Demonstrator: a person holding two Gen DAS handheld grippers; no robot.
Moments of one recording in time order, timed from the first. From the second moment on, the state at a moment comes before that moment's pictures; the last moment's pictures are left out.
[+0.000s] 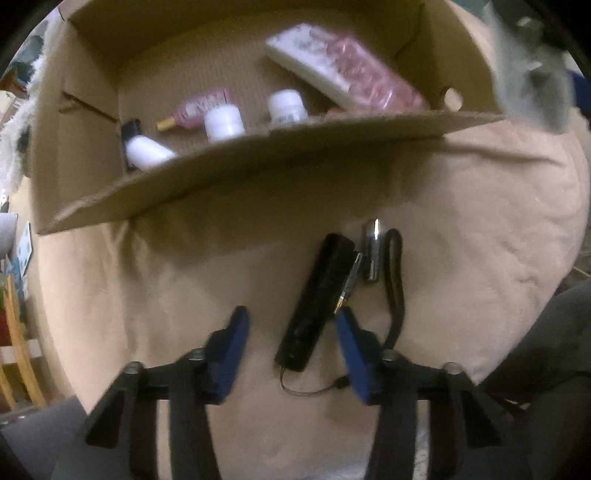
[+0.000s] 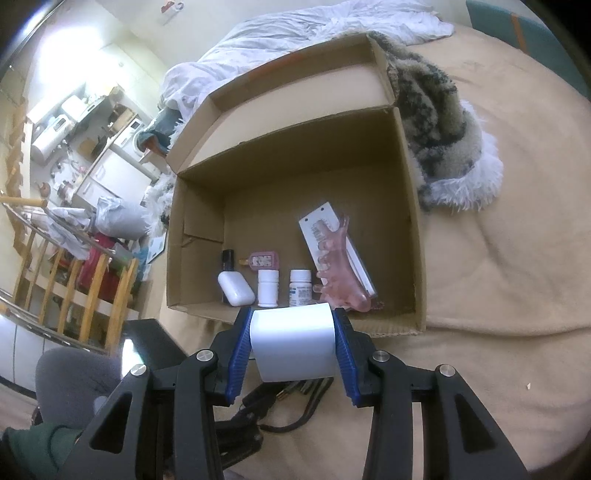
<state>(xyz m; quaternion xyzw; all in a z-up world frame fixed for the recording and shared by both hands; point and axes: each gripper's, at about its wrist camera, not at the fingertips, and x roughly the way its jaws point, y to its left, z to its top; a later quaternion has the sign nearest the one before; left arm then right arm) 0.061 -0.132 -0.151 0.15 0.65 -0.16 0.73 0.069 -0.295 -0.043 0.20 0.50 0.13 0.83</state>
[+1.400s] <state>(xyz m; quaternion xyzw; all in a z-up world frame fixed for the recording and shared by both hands) 0.063 -0.050 -0.004 0.01 0.50 -0.09 0.86 0.053 -0.294 -0.021 0.19 0.46 0.13 0.86</state>
